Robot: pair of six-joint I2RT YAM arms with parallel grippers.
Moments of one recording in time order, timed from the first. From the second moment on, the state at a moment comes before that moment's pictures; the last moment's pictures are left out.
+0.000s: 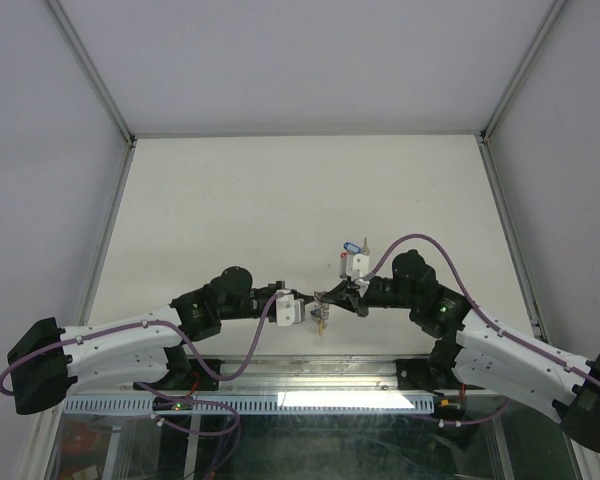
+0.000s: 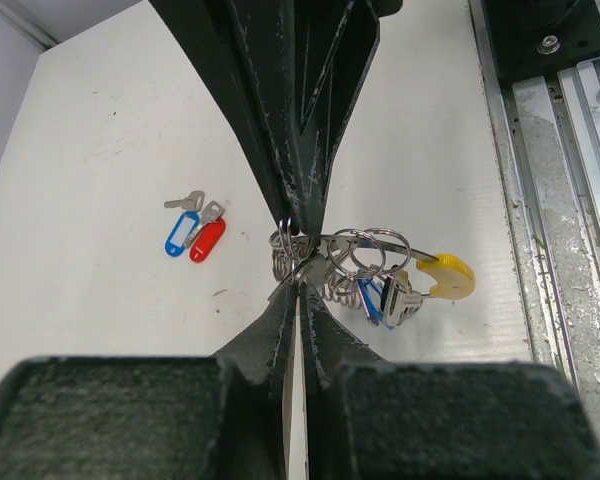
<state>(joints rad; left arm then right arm) -1.07 0.95 0.44 0.25 0.32 0.54 0.88 0.76 0.46 0.01 -0.56 -0.21</state>
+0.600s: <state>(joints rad) -1.07 0.98 0.44 0.25 0.32 0.54 0.88 0.72 0.31 0.30 -0.52 -0.05</state>
